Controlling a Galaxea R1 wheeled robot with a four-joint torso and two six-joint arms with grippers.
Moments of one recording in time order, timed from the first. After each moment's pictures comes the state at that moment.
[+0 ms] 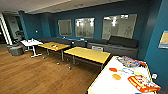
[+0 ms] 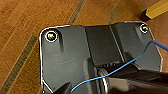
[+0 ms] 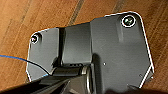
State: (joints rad) left arm 1.51 3.11 -2.84 0.09 -0.04 0.00; right arm -1.55 3.10 -2.80 -0.01 0.06 0.10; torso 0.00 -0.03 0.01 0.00
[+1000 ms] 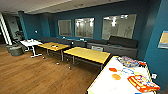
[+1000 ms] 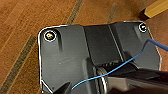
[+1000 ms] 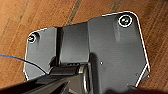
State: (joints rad) left arm 1.52 3.12 -2.84 0.10 -0.04 0.00; right arm -1.55 3.09 -2.80 -0.01 0.06 0.10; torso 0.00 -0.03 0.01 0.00
